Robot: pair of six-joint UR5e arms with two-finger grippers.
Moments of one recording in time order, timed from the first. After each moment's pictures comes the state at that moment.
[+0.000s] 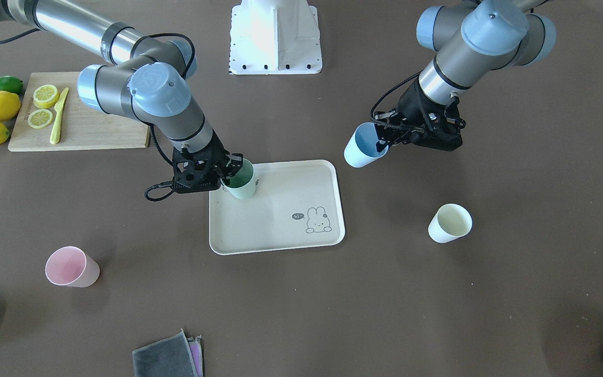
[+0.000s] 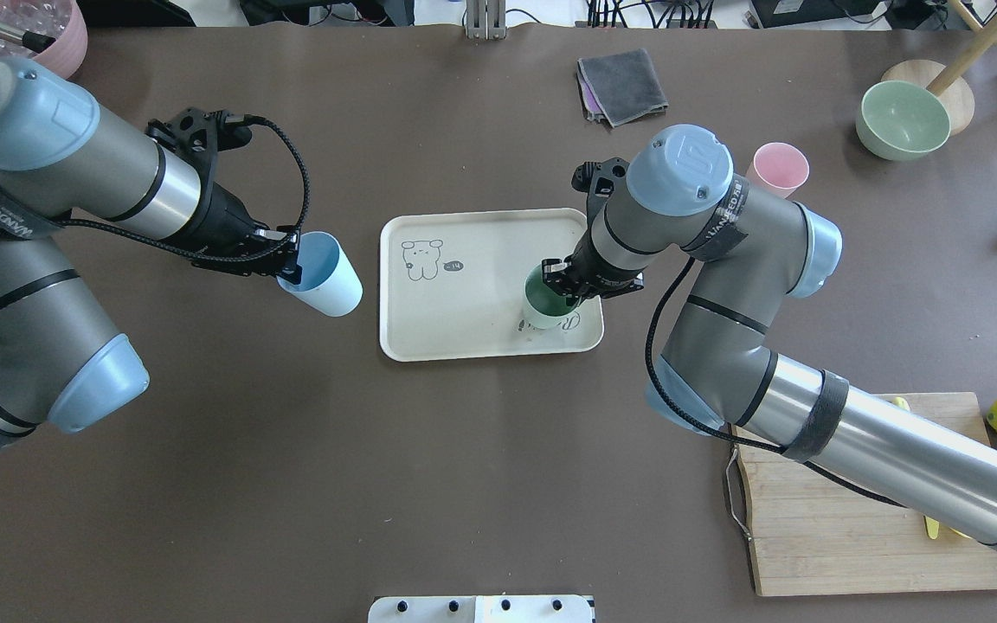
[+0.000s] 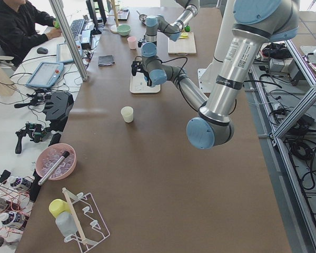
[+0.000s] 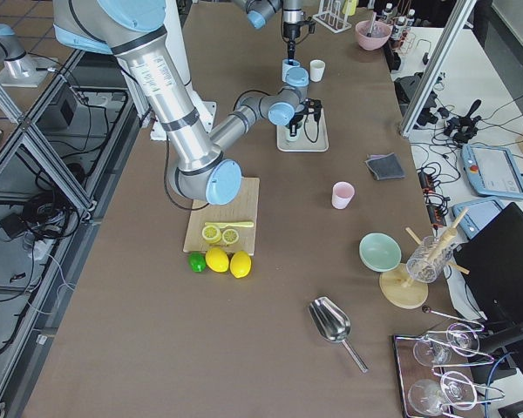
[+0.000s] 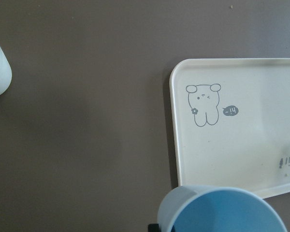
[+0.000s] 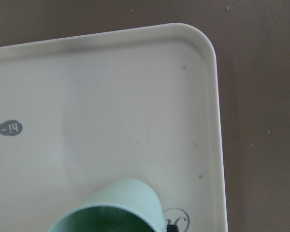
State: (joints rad) left arm -0.78 -1.99 -1.84 -1.88 -2.19 -1.16; right arm 0.63 -0.96 1.54 -1.30 2.04 1.18
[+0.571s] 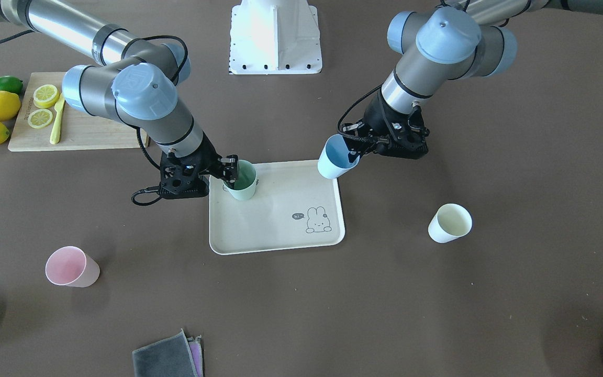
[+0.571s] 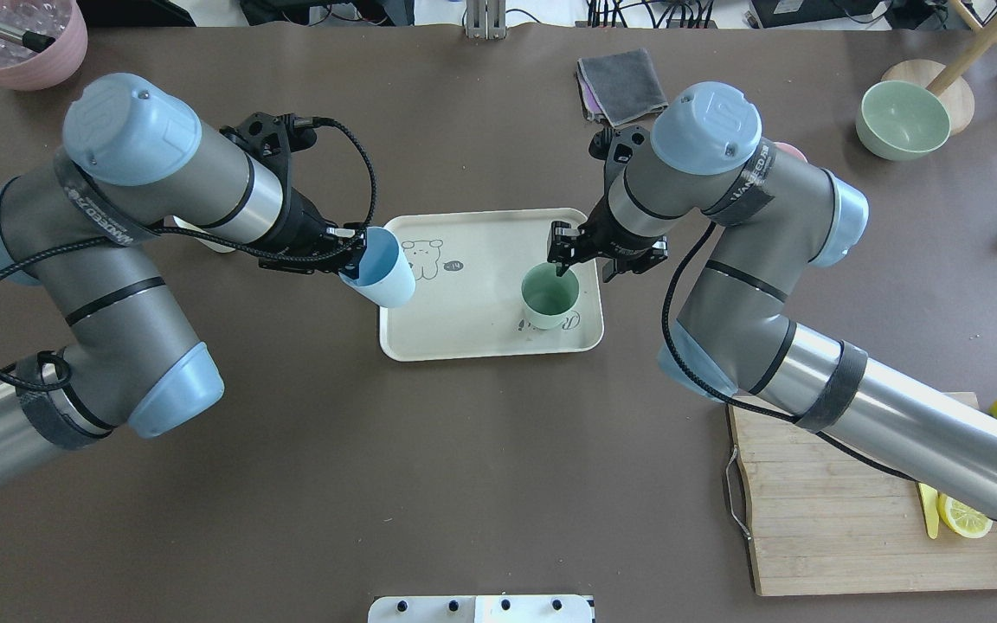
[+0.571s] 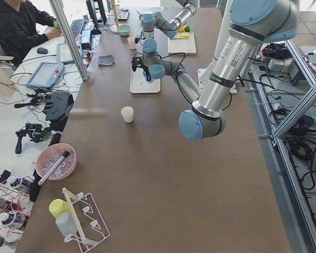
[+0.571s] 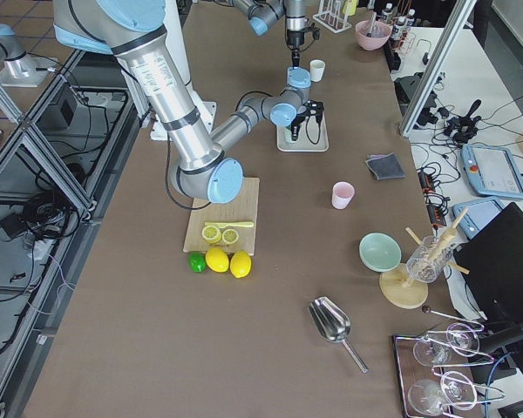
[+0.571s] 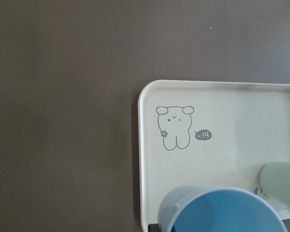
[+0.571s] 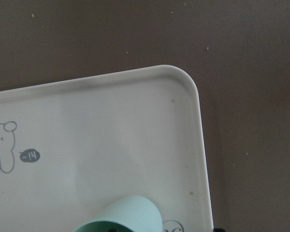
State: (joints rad) left arm -0.69 -2.09 -1.76 -1.88 -2.06 -1.26; right arm 0.71 -0.96 1.58 -1.31 2.12 1.20
